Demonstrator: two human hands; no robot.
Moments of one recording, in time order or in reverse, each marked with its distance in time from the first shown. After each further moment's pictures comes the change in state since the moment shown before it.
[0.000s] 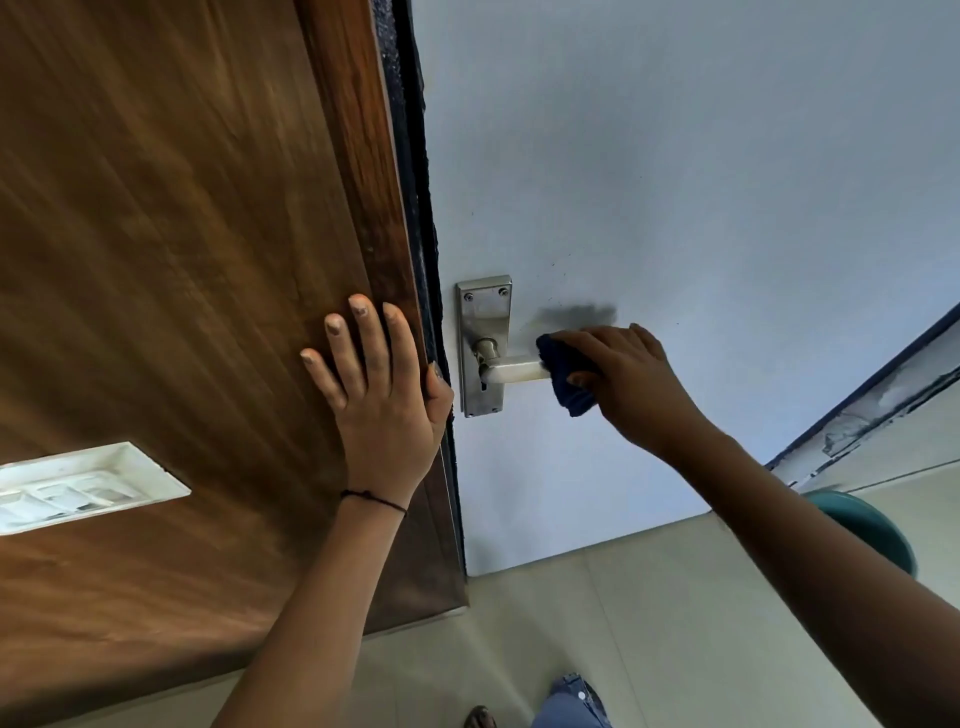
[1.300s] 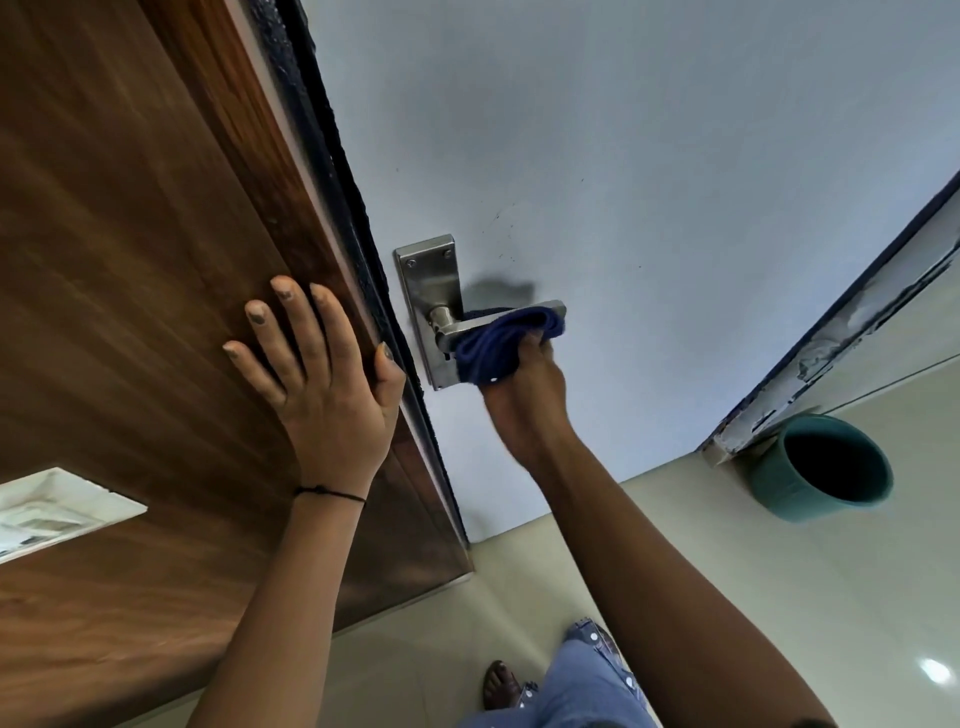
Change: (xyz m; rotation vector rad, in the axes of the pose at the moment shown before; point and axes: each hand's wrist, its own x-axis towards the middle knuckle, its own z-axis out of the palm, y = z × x) left_hand -0.001 -0.005 -0.002 0.032 -0.028 0.058; right_hand -0.002 -0.089 0.042 2.146 0.370 0.843
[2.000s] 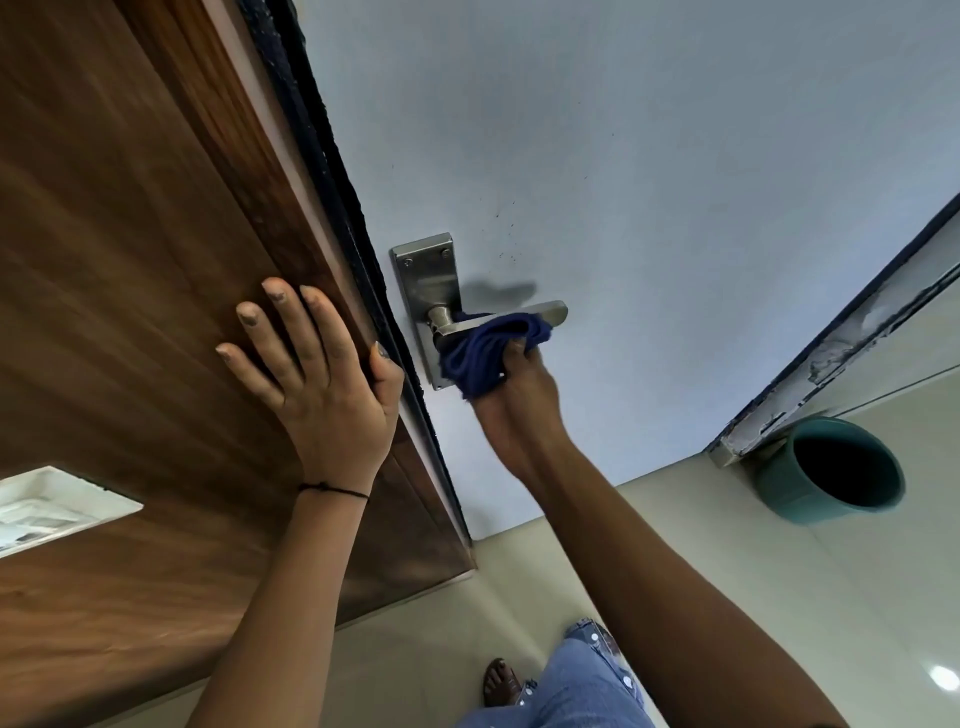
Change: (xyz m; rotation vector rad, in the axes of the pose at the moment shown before) left_hand 0.003 0.006 0.002 0.032 0.003 -0.047; right_hand 0.002 0.006 -0.002 0.054 -0.051 0.054
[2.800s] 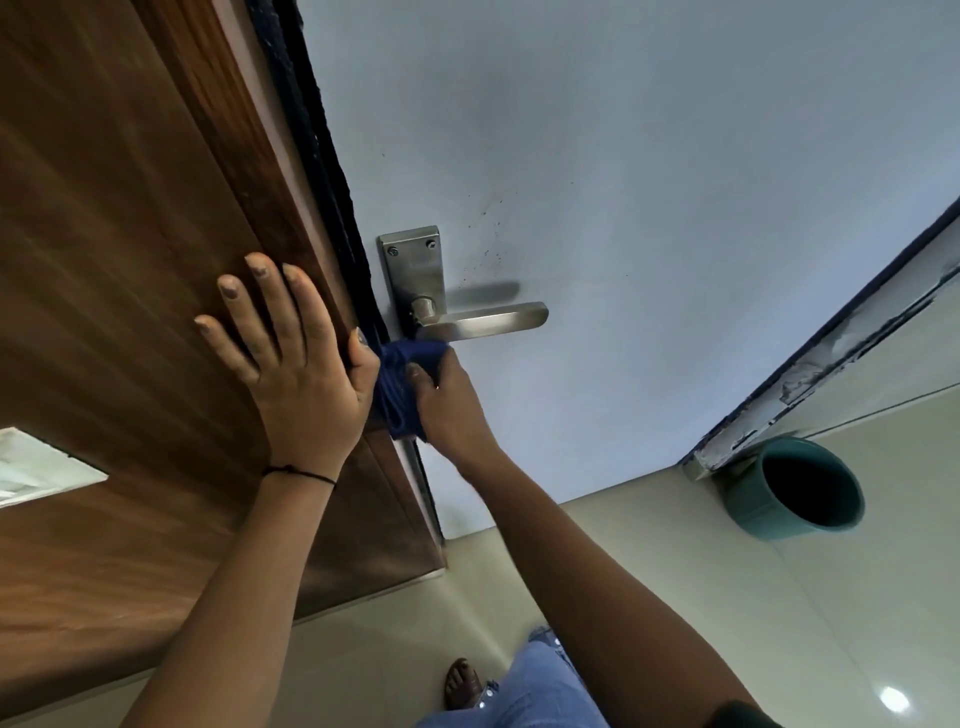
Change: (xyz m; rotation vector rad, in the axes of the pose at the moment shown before) left_hand -0.001 -0.003 -0.002 0.012 -0.019 0.006; right_hand -0.007 0.027 0.008 -1.172 -0.107 -0.128
